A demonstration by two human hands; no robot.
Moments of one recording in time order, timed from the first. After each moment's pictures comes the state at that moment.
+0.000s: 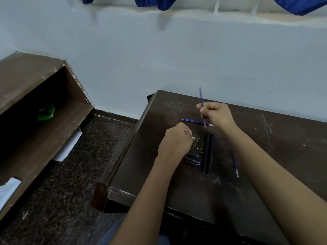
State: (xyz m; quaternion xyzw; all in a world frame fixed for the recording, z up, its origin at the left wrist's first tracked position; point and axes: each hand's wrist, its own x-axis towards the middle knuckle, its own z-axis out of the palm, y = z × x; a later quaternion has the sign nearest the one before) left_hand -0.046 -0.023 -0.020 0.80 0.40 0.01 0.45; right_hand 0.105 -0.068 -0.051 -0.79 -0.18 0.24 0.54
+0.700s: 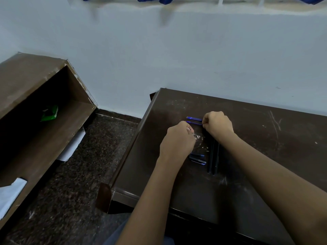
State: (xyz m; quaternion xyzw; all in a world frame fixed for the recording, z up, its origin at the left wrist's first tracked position) left_hand -0.048 -0.018 -0.024 0.81 0.41 0.02 0.42; right_hand 0.119 -0.057 -0.107 -0.93 -0.34 0.11 0.11
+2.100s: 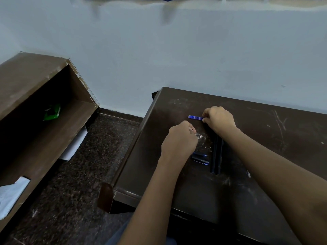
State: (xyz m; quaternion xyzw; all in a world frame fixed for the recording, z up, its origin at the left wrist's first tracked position) left_hand -0.049 -0.016 -0.027 0.82 0.40 0.02 0.41; right_hand 0.135 -0.047 -0.109 -0.91 -0.40 0.08 0.08
